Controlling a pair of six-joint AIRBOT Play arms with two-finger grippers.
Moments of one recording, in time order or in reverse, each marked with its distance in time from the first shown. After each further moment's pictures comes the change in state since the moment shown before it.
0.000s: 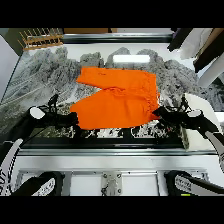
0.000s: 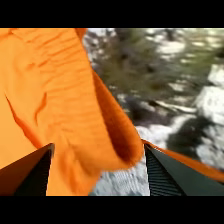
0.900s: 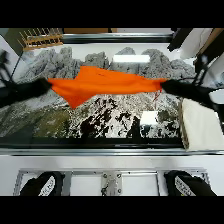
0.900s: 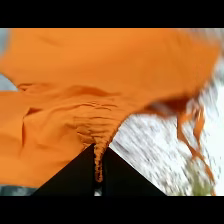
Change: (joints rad) left arm 0.155 0.260 0.481 0.045 -0.035 -0.005; right arm 0.096 0.346 0.402 -0.128 0.164 -0.174
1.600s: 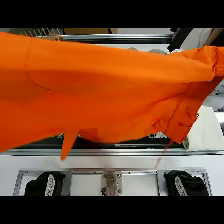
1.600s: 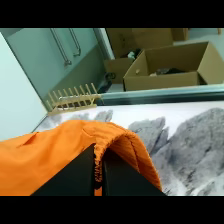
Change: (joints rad) left arm 0.200 0.373 0.472 0.000 -0.019 -0.051; right arm 0.000 0.513 0.259 -0.082 0.170 0.331
